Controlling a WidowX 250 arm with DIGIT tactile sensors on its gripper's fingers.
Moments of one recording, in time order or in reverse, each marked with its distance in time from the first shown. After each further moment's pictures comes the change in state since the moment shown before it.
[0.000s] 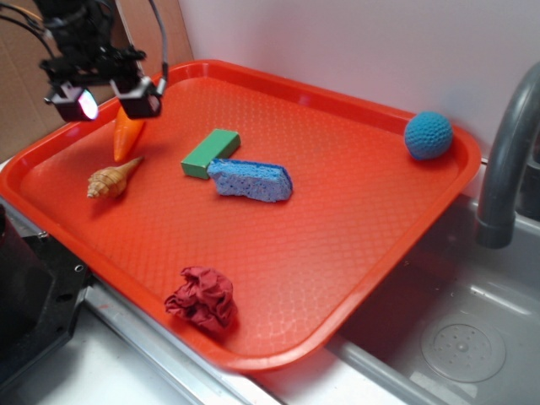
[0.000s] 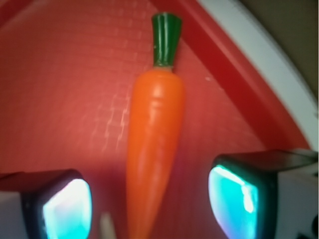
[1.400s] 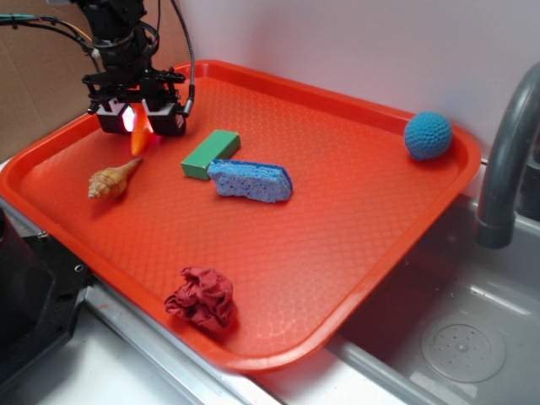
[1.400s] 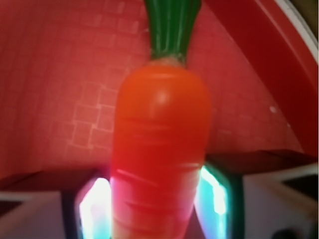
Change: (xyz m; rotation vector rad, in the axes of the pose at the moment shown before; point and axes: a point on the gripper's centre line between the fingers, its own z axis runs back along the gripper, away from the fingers) arm 0.006 -0.008 -0.023 0.090 0.081 -0.021
